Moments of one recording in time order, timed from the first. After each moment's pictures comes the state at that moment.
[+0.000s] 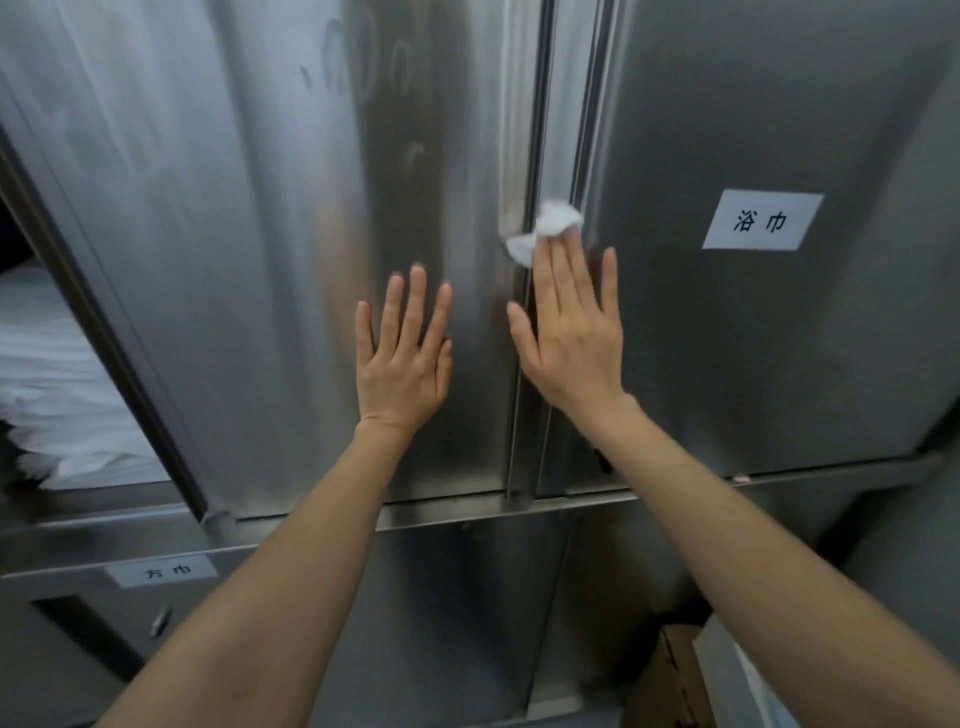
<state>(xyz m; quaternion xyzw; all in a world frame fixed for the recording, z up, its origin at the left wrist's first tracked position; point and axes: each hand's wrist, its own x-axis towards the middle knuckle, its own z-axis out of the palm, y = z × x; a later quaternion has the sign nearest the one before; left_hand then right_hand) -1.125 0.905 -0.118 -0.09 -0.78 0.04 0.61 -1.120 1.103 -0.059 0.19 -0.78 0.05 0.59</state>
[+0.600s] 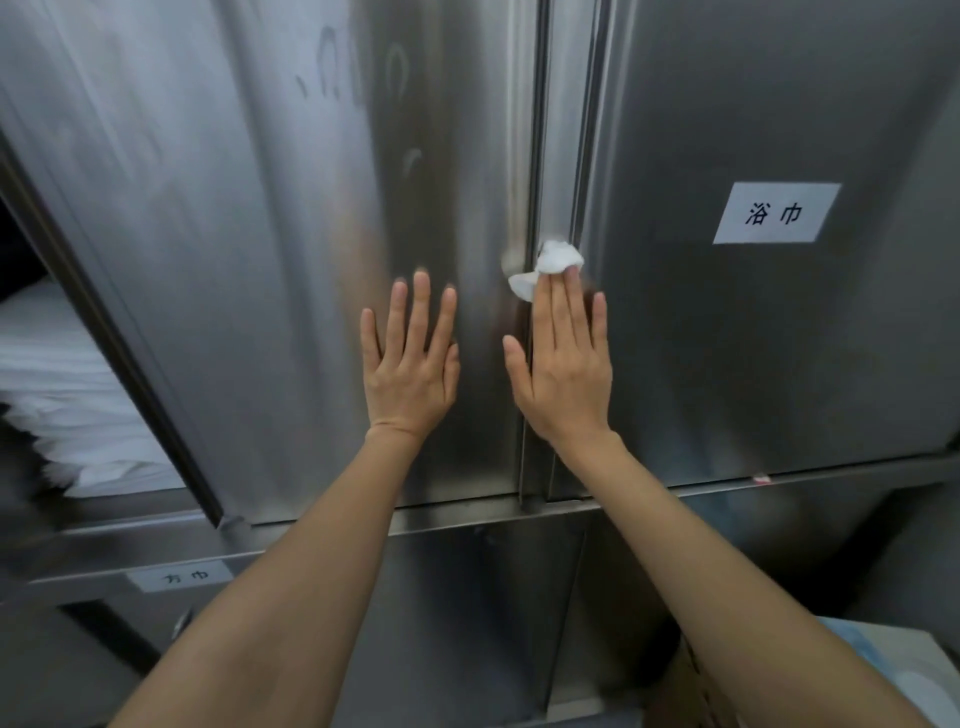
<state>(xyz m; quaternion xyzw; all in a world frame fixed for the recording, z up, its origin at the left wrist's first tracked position) -1.126 0.906 -0.119 -0.09 -0.78 0.04 0.62 -1.117 1.085 -0.097 0.16 -0.81 0.14 0.55</state>
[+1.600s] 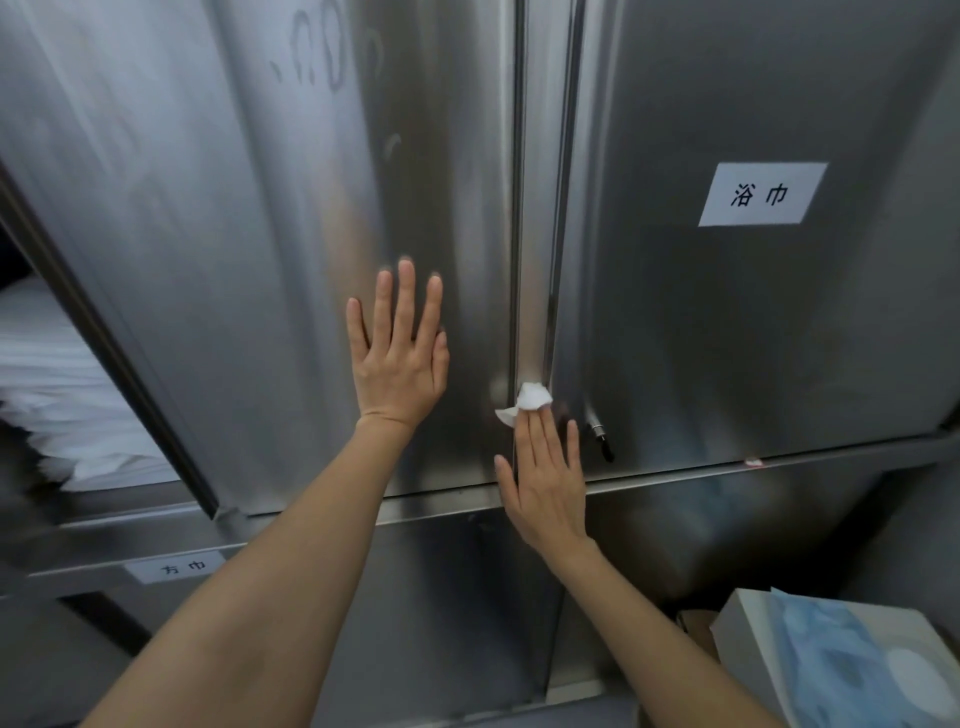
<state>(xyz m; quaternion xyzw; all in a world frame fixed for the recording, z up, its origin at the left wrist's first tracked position) -1.126 0.906 -0.121 -0.08 -0.78 0.04 0.62 -1.082 1.089 -0.241 0.14 -0.88 0.13 0.43</state>
